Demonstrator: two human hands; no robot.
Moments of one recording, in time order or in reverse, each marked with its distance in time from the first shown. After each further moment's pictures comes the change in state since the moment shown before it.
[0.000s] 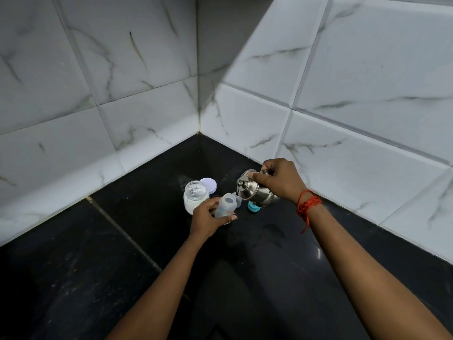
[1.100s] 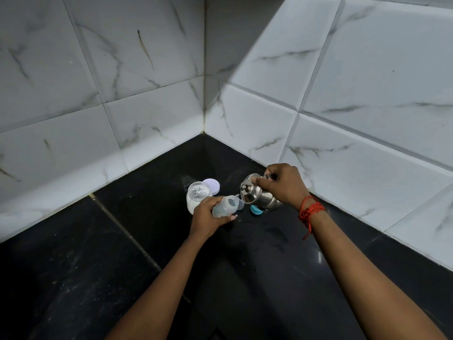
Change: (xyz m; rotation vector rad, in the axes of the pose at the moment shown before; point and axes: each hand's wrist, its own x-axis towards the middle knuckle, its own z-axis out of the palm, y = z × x) left_hand 0.003 0.007 -0.008 0.113 0.027 0.074; right_hand 0.002 0.001 0.006 -0.061 0.004 0.010
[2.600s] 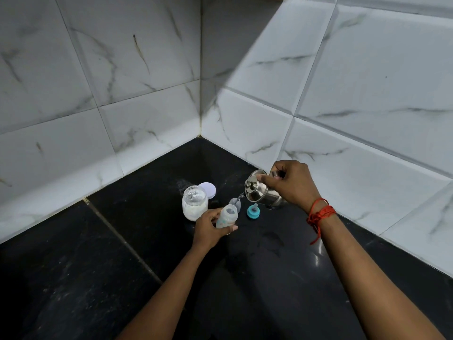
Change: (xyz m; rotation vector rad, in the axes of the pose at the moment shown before) left_hand -0.008 -0.016 0.026 -0.053 -0.017 -0.100; right_hand -0.006 -0.011 -0.032 -0.007 0.095 -0.066
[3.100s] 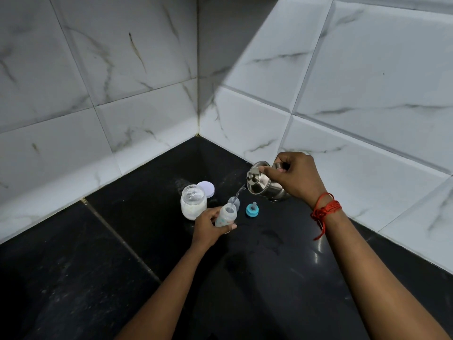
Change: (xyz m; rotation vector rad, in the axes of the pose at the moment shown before) left_hand 0.002 -0.002 0.002 0.023 0.006 0.033; right_hand 0.002 -0.004 -0.015 0.009 0.055 -0.047
